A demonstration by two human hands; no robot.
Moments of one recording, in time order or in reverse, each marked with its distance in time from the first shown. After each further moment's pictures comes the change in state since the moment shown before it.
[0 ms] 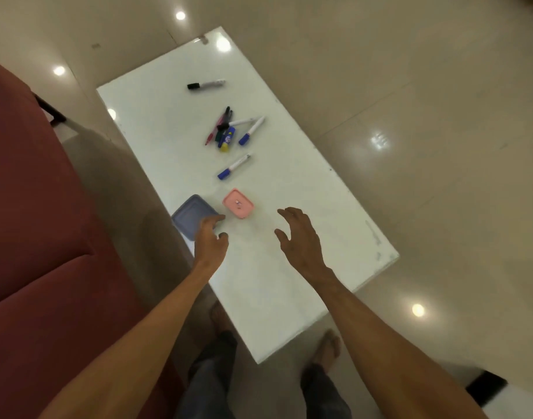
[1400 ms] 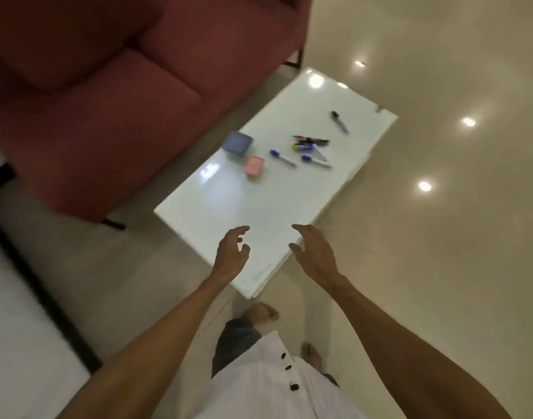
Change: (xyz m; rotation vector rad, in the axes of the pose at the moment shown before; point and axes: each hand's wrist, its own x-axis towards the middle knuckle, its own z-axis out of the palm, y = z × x) left_hand -0.156 0.330 0.343 -0.481 0.871 -0.528; right_hand 0.177 0.145 -0.370 -0.316 -0.824 -1.001
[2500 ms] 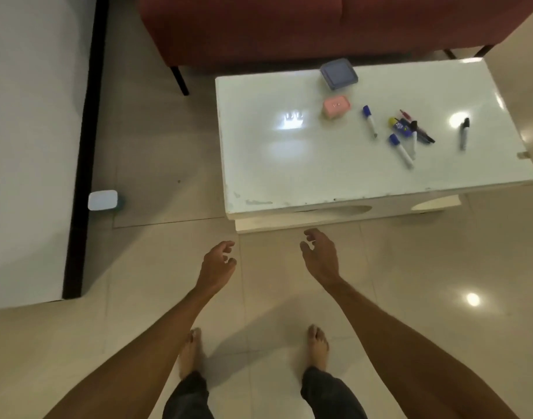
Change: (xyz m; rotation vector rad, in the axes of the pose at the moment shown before) left_hand -0.151 -0.118 0.249 -0.314 0.437 -0.588; right_hand 0.012 0.204 0.081 -0.070 -0.422 -0.150
